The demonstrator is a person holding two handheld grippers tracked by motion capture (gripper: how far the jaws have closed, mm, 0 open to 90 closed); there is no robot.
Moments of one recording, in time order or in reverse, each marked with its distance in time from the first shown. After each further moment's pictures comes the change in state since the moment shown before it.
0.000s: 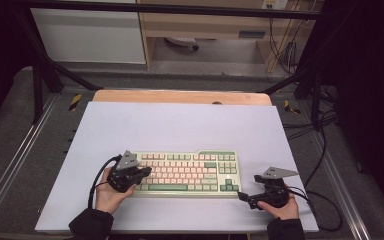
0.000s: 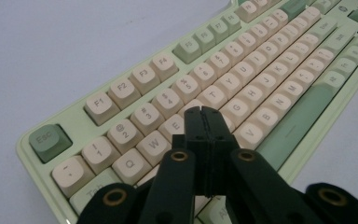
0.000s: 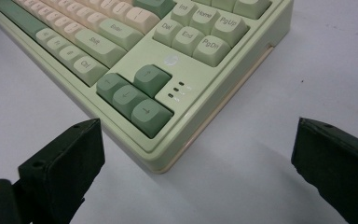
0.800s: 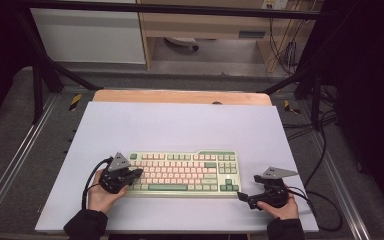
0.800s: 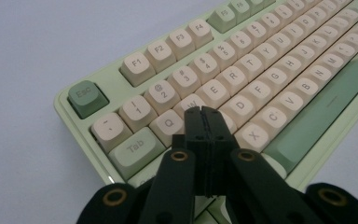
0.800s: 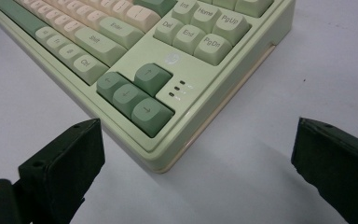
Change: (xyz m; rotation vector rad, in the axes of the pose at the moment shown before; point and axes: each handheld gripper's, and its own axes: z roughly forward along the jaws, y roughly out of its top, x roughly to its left) left arm 0.016 -0.018 -0.004 0.022 0.036 -0.030; right arm 0.000 0.000 0.001 0.002 -0.001 -0.001
